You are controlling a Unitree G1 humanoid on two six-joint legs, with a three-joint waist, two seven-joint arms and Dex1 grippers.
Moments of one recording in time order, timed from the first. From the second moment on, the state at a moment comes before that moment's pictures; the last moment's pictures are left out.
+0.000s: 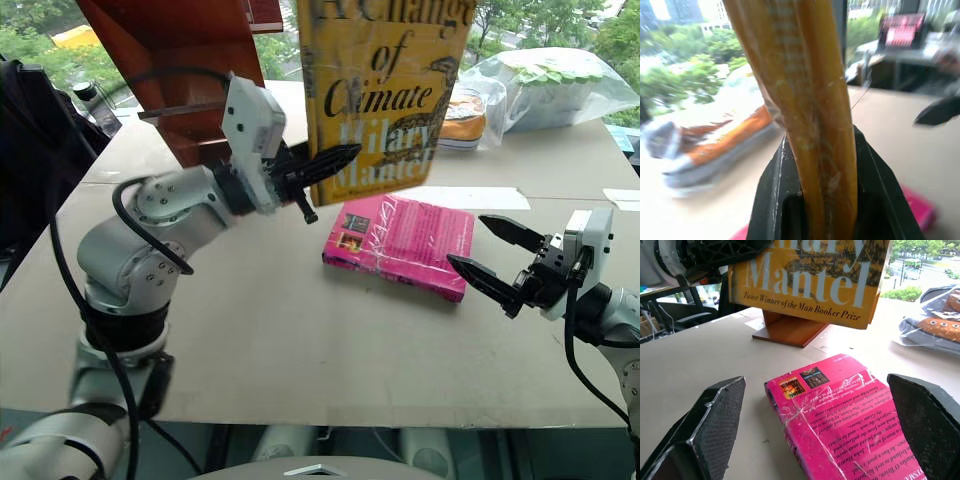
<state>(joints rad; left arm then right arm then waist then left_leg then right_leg) -0.82 0.67 -0.25 -0.41 -0.27 0.54 -0.53 0.01 -0.67 -0.41 -0.49 0.87 0.51 0.84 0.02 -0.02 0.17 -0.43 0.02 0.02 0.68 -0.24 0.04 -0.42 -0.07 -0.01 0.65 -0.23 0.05</state>
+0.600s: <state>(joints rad) -0.94 1.07 -0.32 -0.08 0.54 0.15 -0.69 -0.31 -0.61 -0.29 -0.40 0.94 0.51 0.83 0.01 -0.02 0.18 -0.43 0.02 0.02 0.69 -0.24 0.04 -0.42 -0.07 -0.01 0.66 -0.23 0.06</state>
